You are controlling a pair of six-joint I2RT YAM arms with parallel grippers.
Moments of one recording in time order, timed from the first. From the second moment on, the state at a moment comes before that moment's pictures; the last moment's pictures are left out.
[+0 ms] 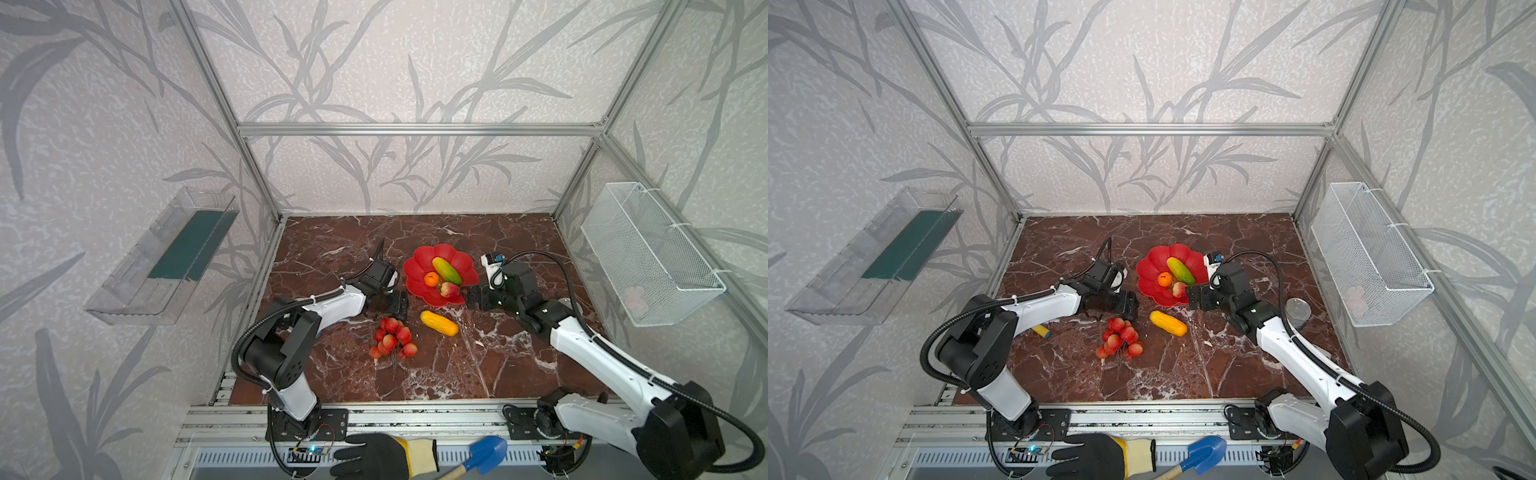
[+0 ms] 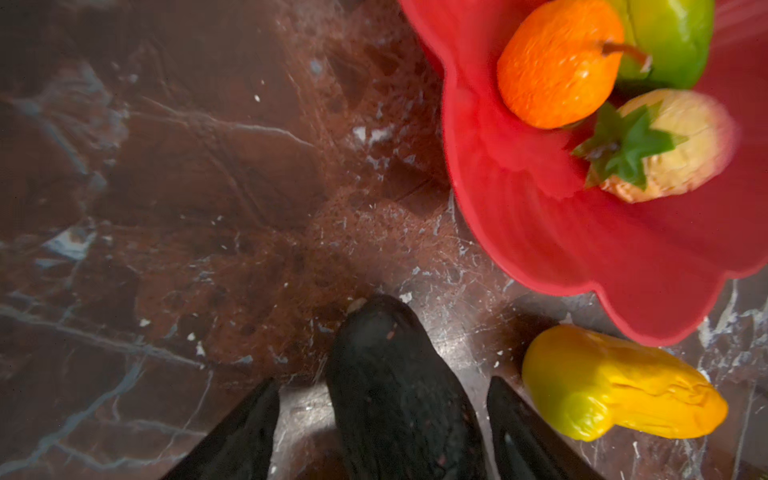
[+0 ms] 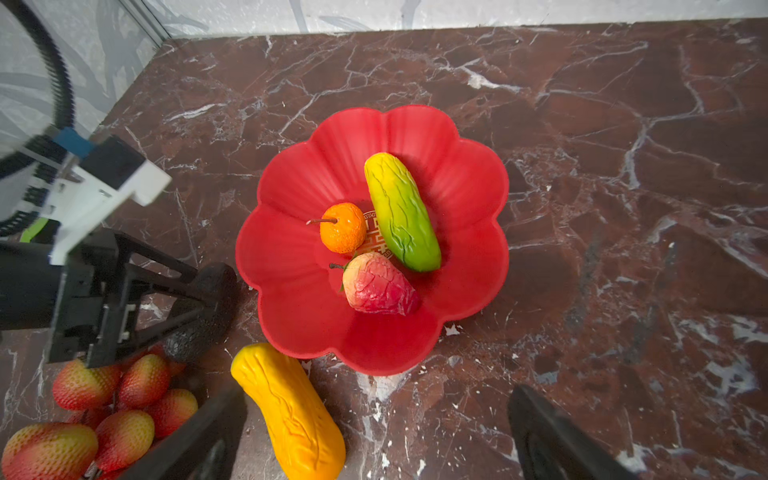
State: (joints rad) left arm -0.53 1.71 0.95 -0.29 0.16 -0.40; right arm 0.44 1.10 0.73 -0.26 -0.06 0.24
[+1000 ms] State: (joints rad) left arm -0.57 1.74 1.31 -0.33 0.13 -0.28; right arm 0.43 1.06 0.65 -0.31 -0.06 0.26
